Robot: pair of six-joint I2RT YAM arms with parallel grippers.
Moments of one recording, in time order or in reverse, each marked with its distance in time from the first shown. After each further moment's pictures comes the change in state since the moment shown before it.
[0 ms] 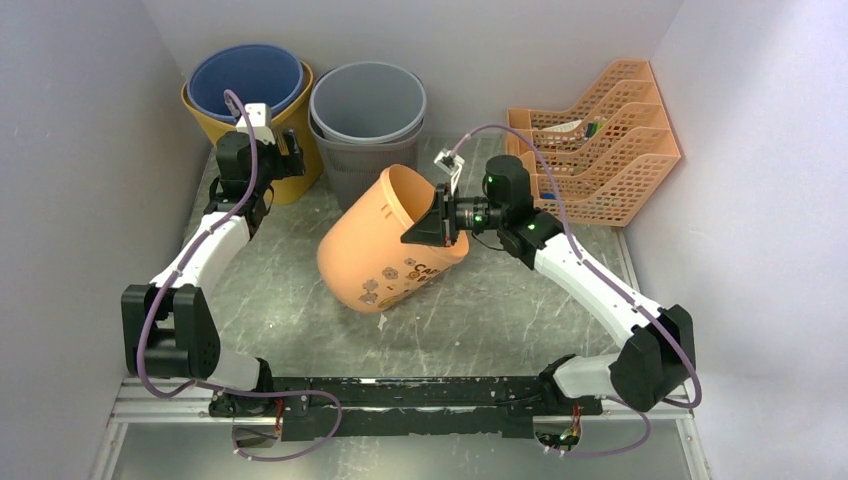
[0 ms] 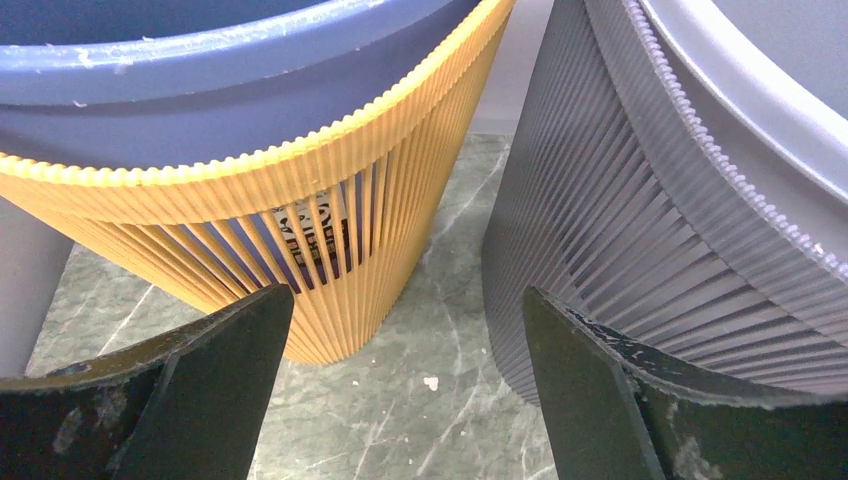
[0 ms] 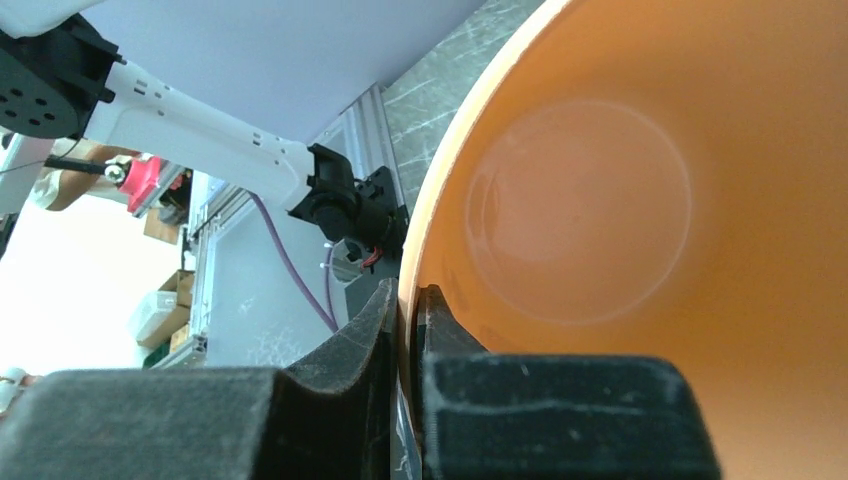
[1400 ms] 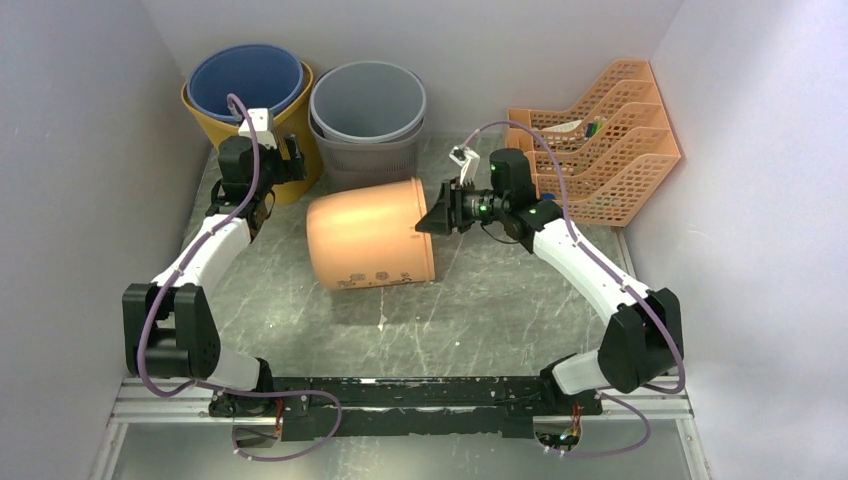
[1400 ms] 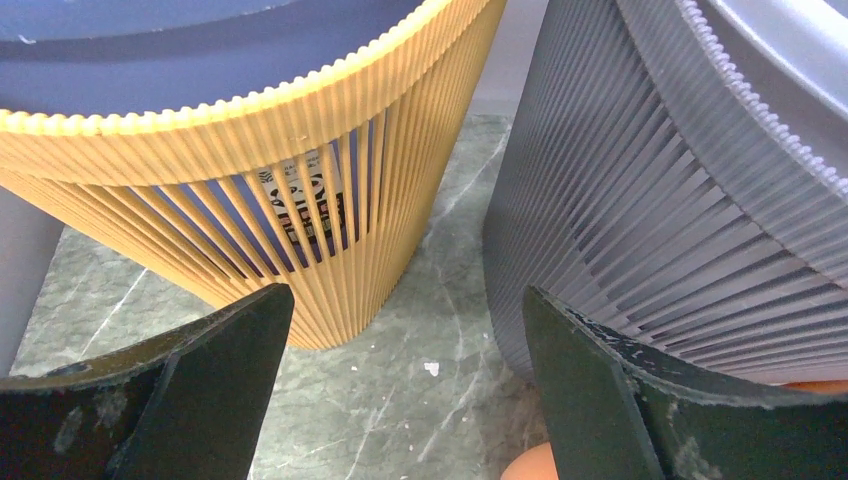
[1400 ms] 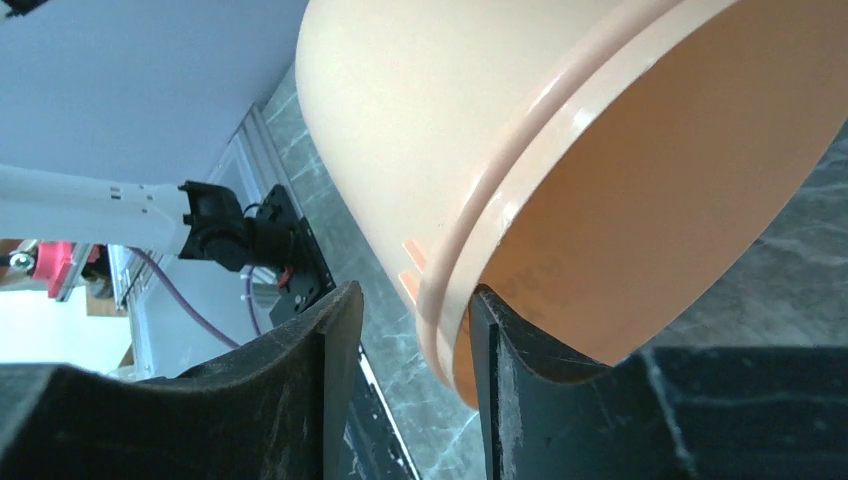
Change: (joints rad) left arm 0.000 0.002 -0.026 0.000 0.011 -0.002; right arm -0.106 0.083 -0.006 -0.099 0.127 -0.052
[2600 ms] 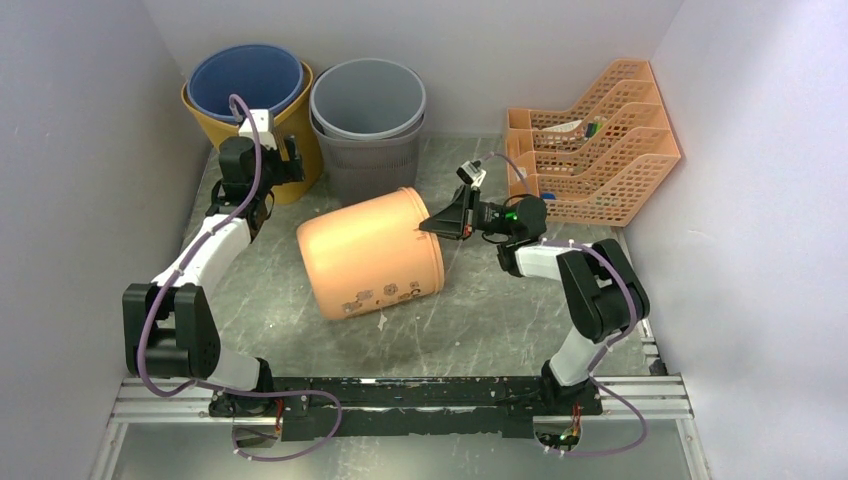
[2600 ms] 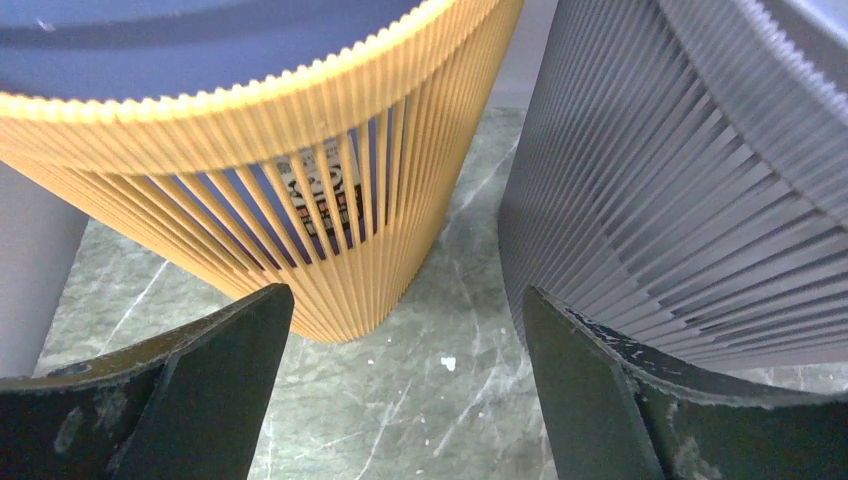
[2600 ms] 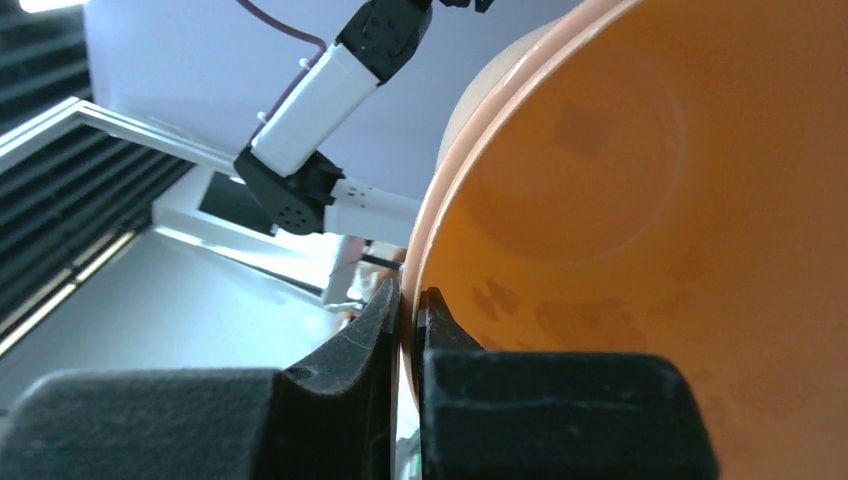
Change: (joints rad) left arm 0.000 0.000 -0.008 -0.012 -0.028 0.025; right arm -0.104 0.272 -0.372 1.614 -0.369 1.242
